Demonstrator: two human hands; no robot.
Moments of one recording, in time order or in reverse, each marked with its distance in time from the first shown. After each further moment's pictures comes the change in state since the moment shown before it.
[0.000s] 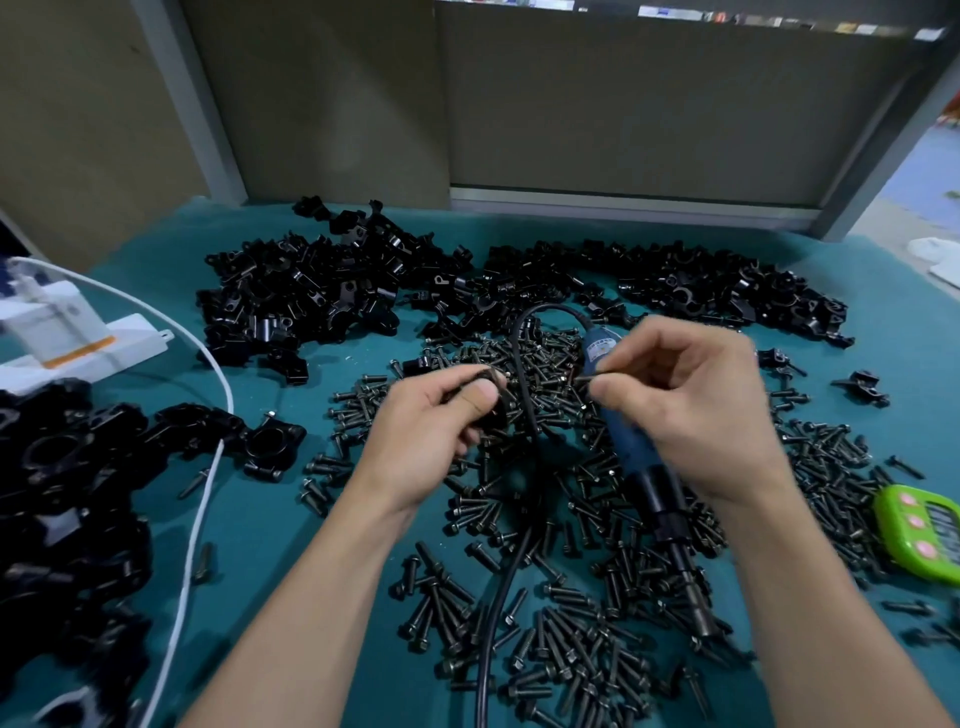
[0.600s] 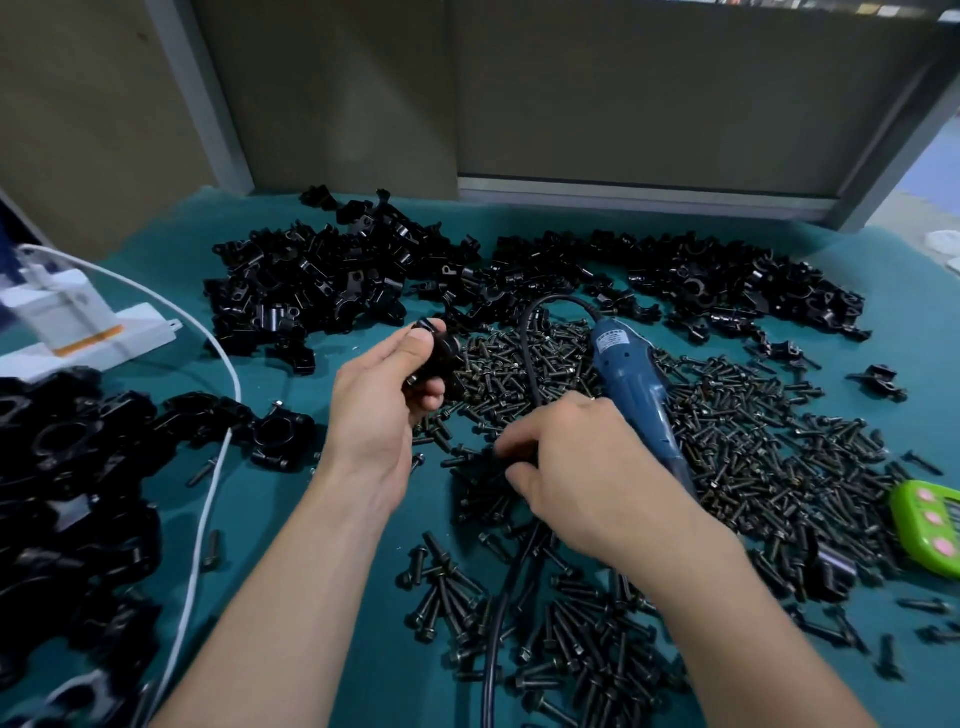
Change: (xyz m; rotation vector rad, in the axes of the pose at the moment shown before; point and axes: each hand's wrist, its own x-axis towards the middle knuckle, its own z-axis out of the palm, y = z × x) left_hand 0.008 0.007 -0.015 -0.413 0.261 -0.047; right_hand -0.025 -0.019 0.062 -0.688 -0.416 0.071
